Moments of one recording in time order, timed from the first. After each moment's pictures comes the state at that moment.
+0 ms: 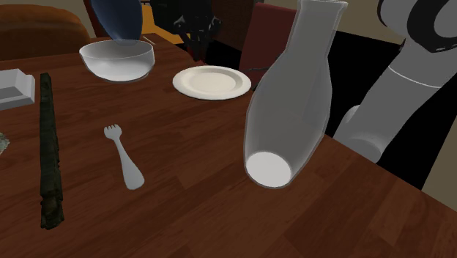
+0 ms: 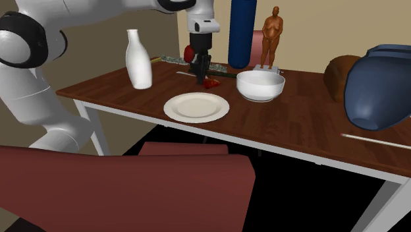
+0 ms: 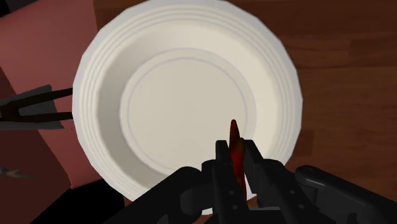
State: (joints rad) arm 0.13 -0.12 0.36 -1.60 0.02 1.48 0.71
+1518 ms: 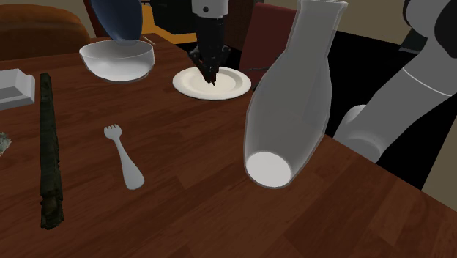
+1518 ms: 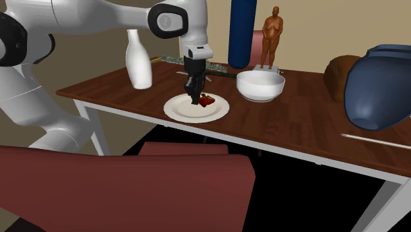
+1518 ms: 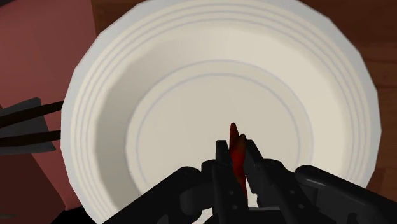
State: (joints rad) arm 0.11 -0.26 0.32 -1.92 0.06 1.67 0.64
